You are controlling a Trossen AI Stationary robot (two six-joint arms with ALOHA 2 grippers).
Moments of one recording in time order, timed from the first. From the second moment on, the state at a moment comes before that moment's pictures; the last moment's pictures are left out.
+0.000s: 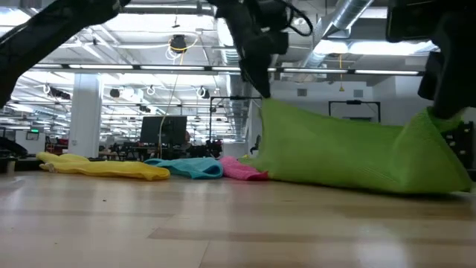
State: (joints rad) left arm 0.31 2.23 2.32 -1.26 0.08 0.27; right arm 0.66 1.49 0.83 -0.37 0.23 1.08
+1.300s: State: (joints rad) left arm -0.18 1.97 2.29 -1.57 -0.38 -0.52; right arm 0.69 1.49 0.83 -0.18 0.23 0.88
